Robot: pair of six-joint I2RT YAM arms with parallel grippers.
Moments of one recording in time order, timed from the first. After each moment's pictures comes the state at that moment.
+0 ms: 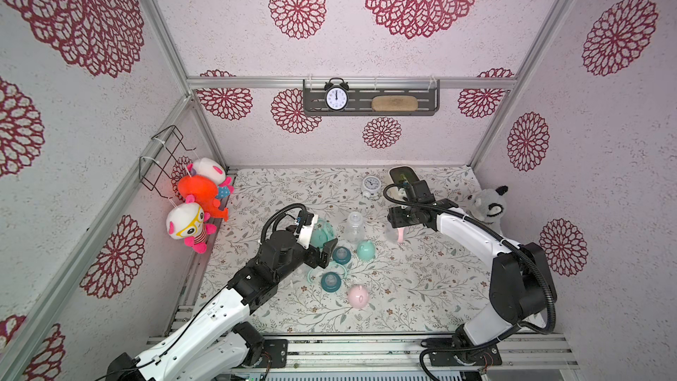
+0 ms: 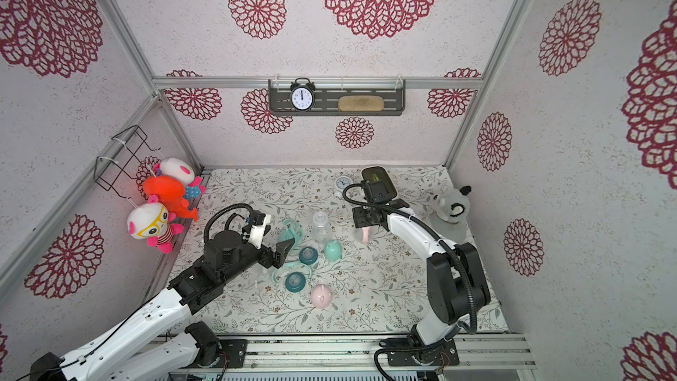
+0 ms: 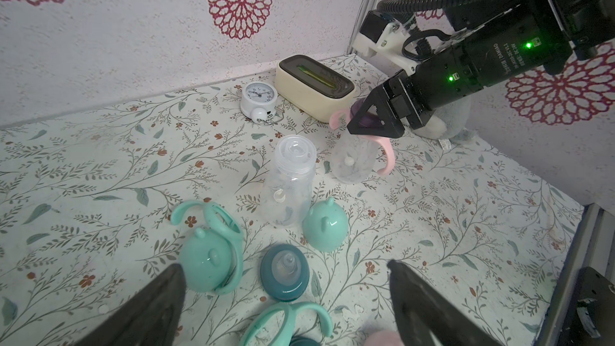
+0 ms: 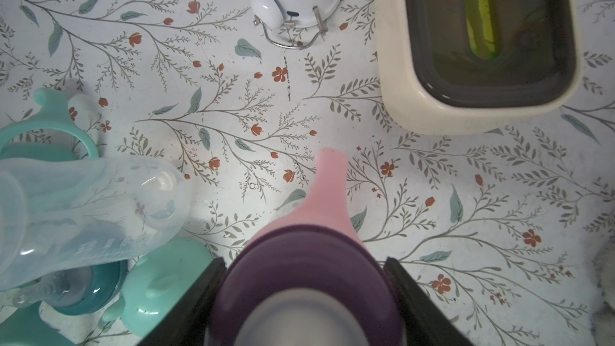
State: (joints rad) left arm -0.66 0.88 0.64 -0.12 -0.04 -0.17; right arm 0.40 1.62 1.21 -0.53 0.03 0.14
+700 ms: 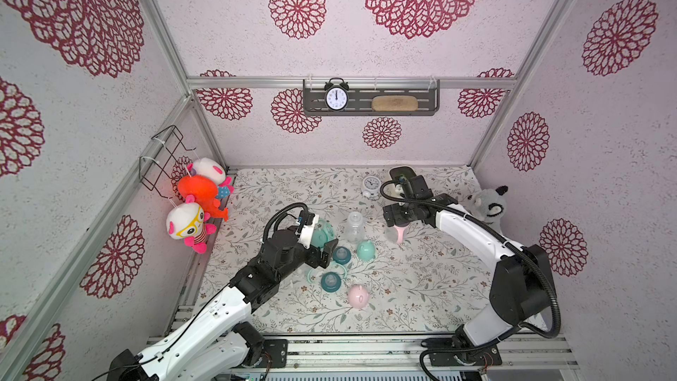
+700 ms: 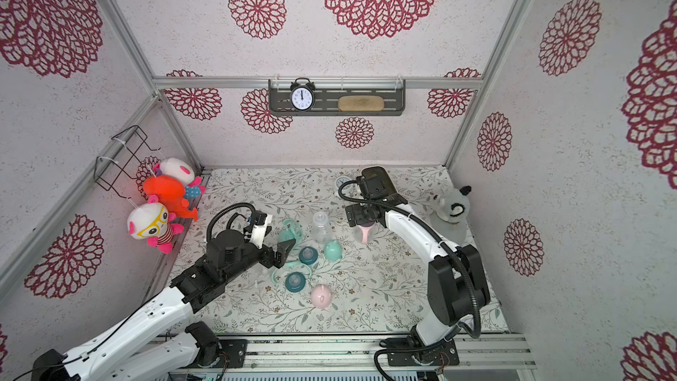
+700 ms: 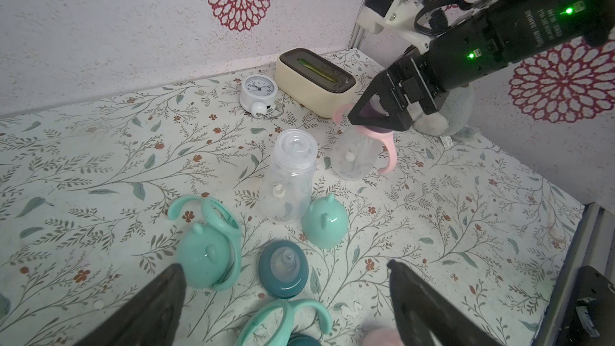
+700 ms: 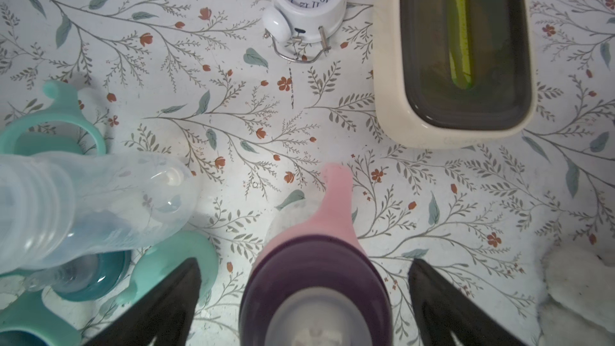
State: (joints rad) left arm -0.66 0.90 0.64 -0.12 -0.04 -0.18; right arm 0.47 1.59 1.29 -0.65 0.09 0.10
